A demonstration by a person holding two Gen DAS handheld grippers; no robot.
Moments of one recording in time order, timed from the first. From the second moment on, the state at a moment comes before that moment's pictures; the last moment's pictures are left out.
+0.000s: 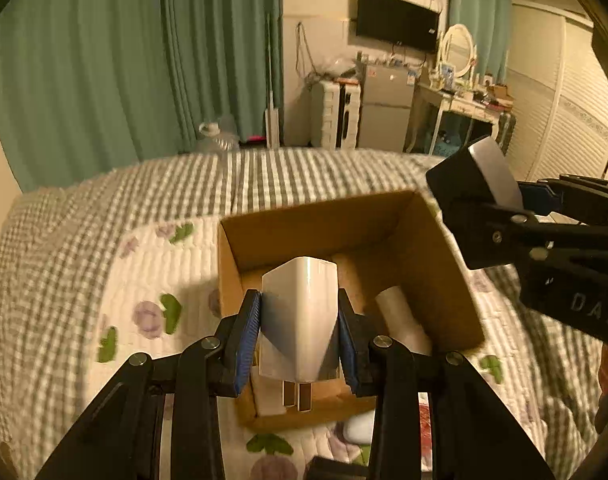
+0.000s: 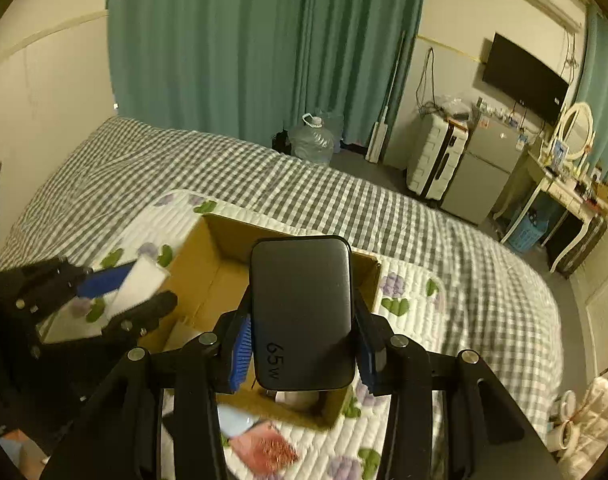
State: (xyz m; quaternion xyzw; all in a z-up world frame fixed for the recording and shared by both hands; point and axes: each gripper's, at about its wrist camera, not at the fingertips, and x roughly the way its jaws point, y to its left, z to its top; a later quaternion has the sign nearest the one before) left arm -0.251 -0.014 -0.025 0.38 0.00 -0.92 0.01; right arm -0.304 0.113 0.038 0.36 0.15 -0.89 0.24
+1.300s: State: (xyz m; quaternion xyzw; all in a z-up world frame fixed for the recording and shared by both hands) left arm -0.116 -0.003 0.043 0.33 -0.05 -0.94 0.00; right arm -0.203 0.182 0.099 0.32 0.16 -0.92 0.18
